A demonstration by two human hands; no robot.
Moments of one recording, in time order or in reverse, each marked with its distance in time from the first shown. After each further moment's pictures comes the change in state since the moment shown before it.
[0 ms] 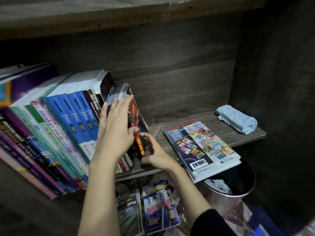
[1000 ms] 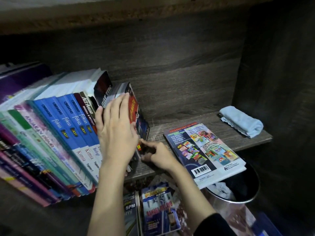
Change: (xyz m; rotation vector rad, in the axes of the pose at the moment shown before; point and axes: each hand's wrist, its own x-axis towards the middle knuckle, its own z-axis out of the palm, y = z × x) left_hand 0.009 0.000 0.034 0.165 0.263 -0.041; right_hand 0.028 0.014 -0.015 -0.382 0.147 0.109
